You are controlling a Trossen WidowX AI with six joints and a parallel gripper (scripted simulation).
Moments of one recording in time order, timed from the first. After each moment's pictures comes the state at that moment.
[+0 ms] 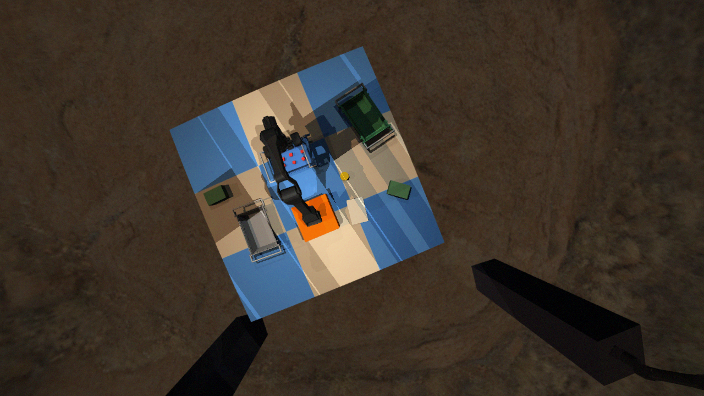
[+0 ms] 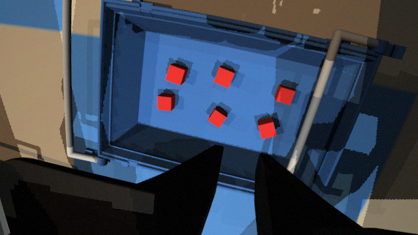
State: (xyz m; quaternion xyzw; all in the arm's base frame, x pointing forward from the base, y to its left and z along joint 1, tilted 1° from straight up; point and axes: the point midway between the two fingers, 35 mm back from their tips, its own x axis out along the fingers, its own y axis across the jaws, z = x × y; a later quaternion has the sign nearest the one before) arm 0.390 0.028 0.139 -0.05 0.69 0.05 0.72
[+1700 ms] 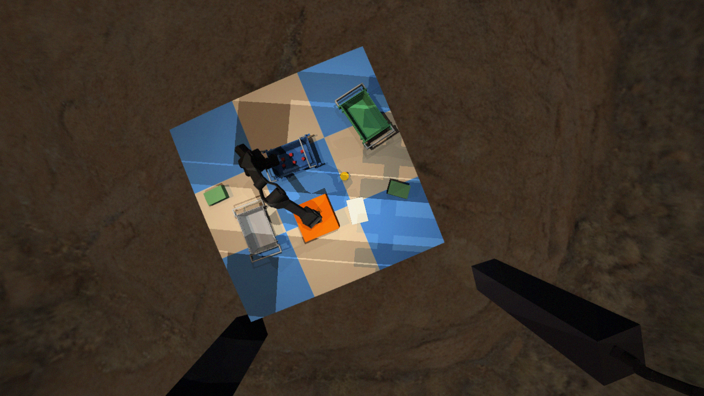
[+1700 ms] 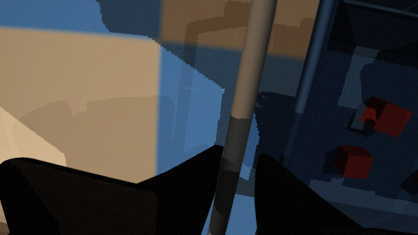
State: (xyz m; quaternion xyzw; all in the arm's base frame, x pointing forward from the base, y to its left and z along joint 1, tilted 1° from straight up) arm 0.357 0.194 0.032 -0.02 0.69 0.05 0.72
